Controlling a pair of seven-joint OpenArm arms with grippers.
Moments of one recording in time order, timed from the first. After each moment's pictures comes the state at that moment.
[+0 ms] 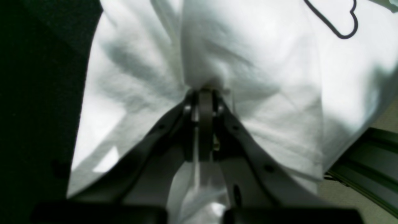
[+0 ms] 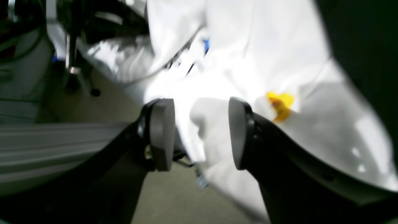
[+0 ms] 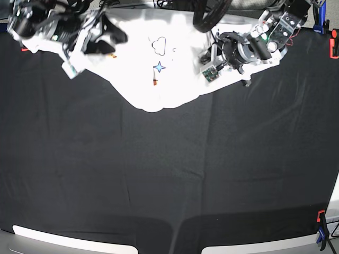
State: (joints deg) left arm 11.5 -24.7 30.6 104.5 -15.0 -21.9 45.4; right arm -36.4 15.8 23.2 121.3 58.9 39.6 -71.8
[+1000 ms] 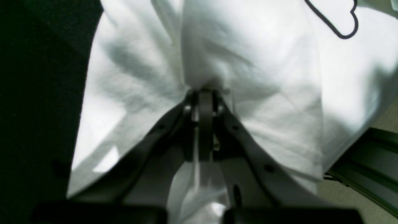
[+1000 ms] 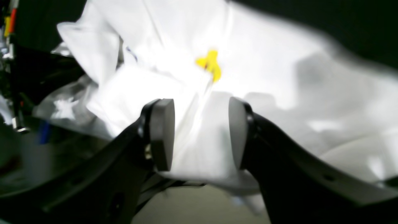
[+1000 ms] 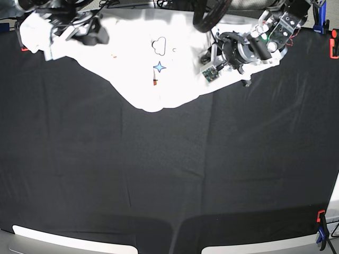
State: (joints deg) left arm 11.5 -24.7 30.6 104.5 -15.0 -21.9 45.4; right arm -38.0 0.2 38.0 111.3 52.9 39.5 -65.6
